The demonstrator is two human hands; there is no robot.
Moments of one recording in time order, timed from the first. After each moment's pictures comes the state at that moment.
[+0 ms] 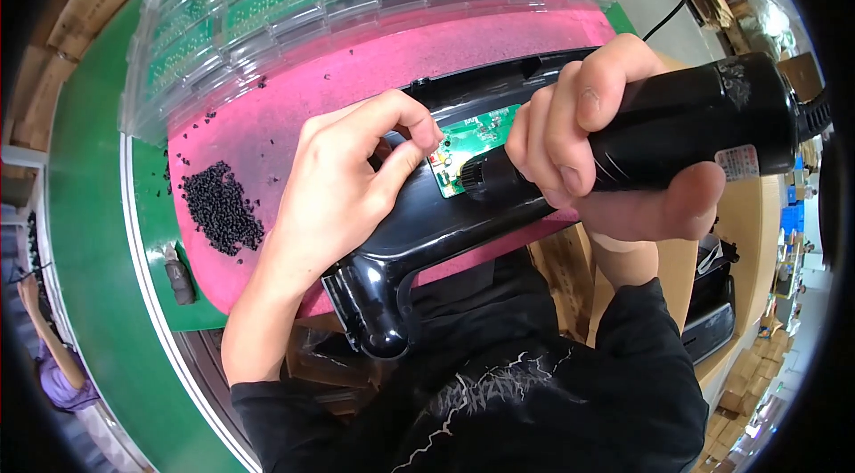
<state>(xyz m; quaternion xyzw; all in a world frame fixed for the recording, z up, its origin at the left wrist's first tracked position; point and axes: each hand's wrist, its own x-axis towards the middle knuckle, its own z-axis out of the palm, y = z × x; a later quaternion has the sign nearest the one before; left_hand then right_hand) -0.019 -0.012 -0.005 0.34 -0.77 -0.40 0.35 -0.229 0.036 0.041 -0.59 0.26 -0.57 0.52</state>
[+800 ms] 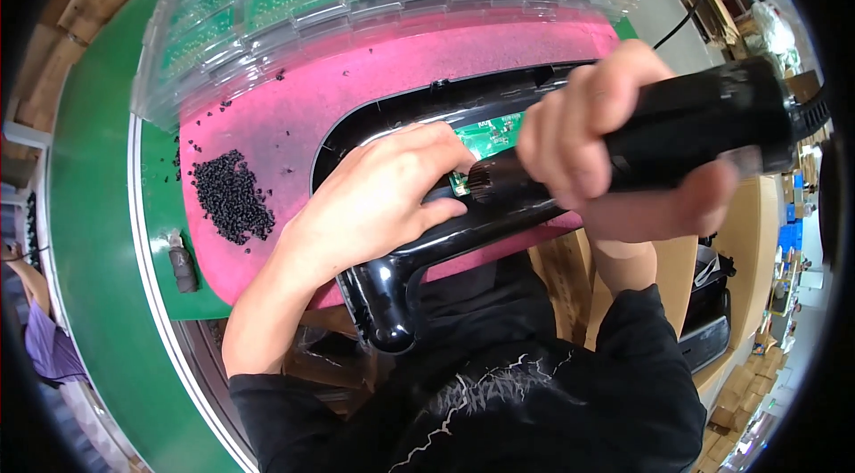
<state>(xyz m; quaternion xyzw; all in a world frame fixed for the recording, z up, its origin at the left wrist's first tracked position) -0.016 -0.009 -0.010 0.25 -0.87 -0.37 0.22 -0.217 0.025 0.036 -0.55 0.15 -0.60 0.56</state>
